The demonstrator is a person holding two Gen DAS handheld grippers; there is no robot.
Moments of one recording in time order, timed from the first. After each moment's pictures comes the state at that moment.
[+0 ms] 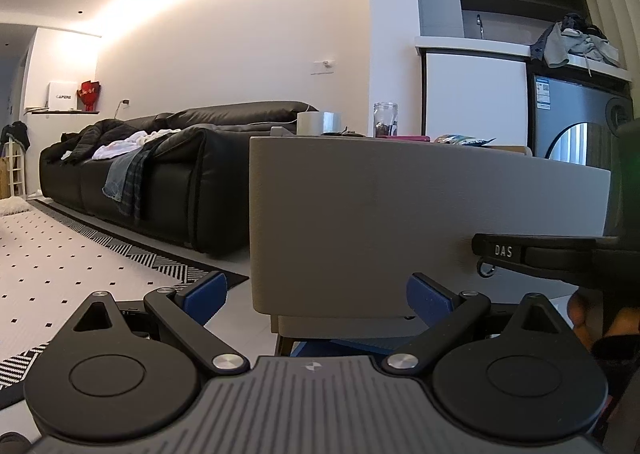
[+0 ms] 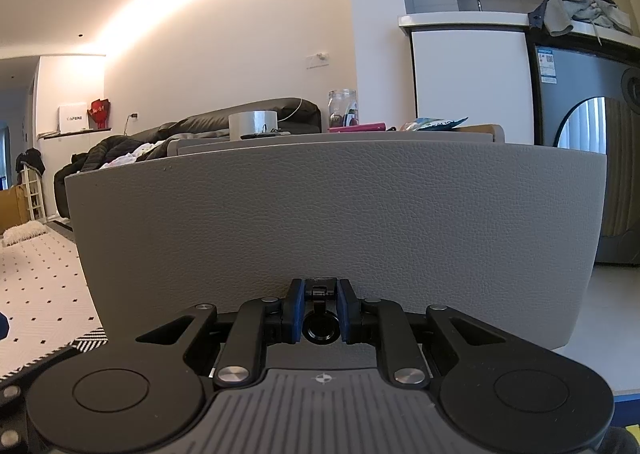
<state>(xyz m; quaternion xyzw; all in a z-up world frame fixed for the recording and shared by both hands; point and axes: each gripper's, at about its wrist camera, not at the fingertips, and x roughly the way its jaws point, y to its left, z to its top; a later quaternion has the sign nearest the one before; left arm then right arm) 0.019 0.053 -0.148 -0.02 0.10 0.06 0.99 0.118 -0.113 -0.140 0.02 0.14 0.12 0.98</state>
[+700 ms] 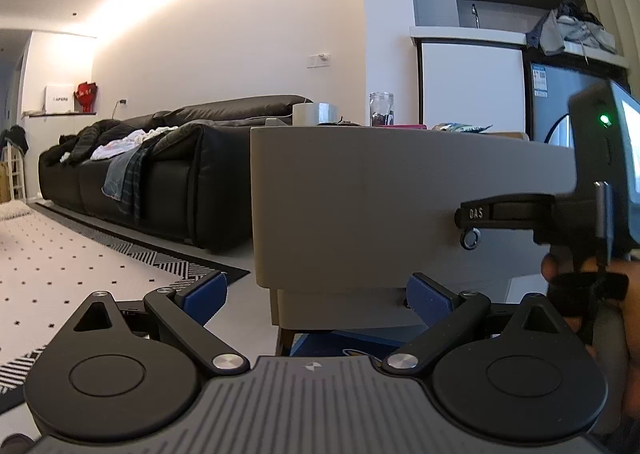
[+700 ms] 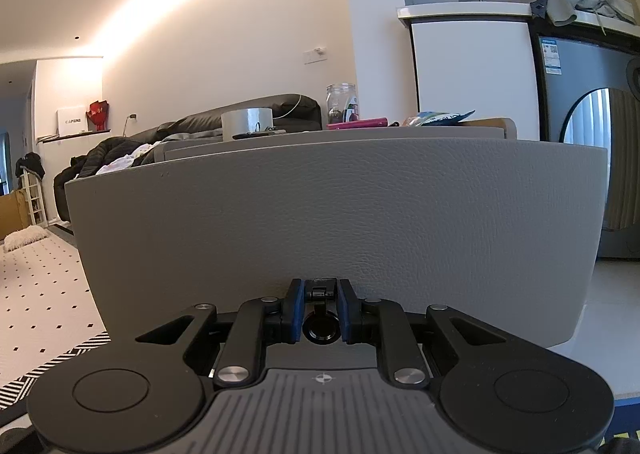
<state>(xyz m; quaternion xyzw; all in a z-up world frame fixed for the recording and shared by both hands) 0.018 0.045 -0.154 -0.01 0.11 0.06 0.99 0.148 -0.111 -0.138 0.02 0.15 0.12 0.98</state>
